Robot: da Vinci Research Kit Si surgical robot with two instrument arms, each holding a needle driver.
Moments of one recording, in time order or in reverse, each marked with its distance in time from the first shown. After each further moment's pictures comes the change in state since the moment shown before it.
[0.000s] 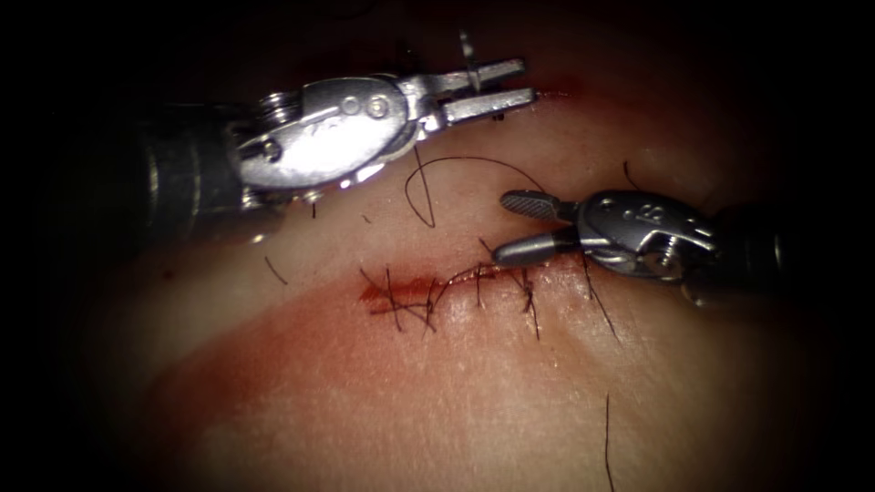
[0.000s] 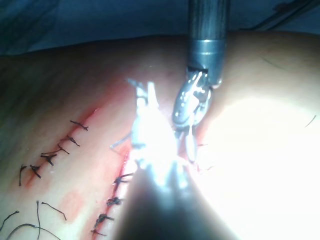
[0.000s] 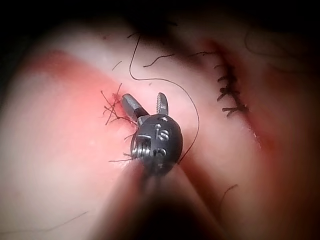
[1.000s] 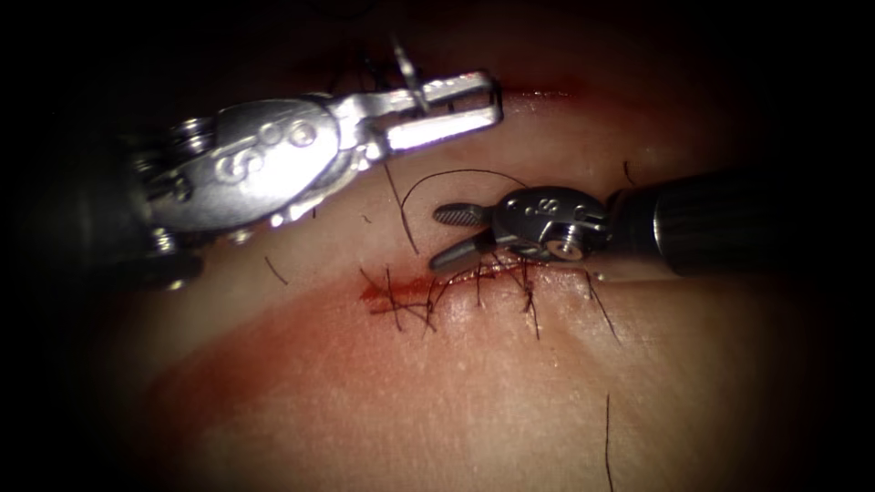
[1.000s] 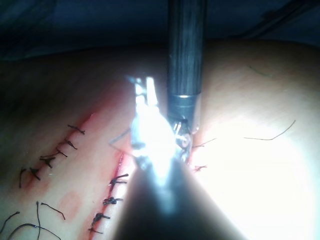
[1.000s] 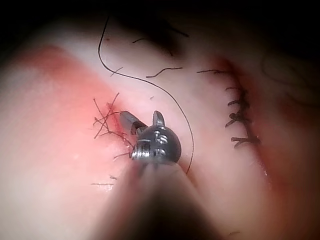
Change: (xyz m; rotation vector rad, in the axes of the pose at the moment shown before) right arm -0.003 0.002 0.009 0.019 -0.109 -0.098; left arm 0.005 0.002 -0.003 0.039 0.042 0.006
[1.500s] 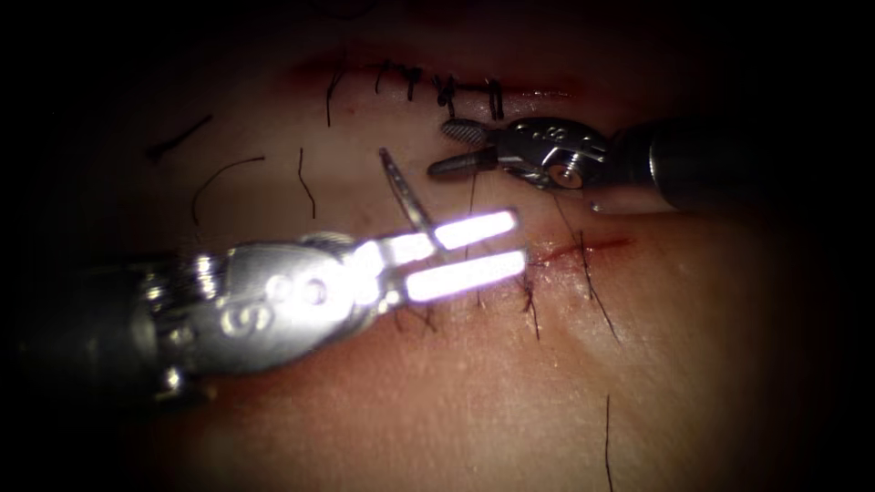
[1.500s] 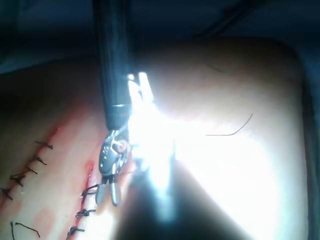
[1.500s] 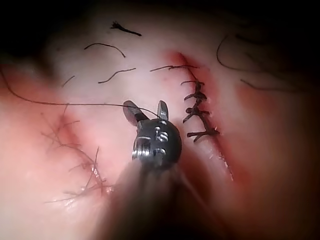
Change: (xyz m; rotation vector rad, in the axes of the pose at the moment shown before) right arm 0.002 0.008 -0.001 -0.223 0.208 0.068; left arm 0.001 0.008 0.000 -0.015 0.057 0.030
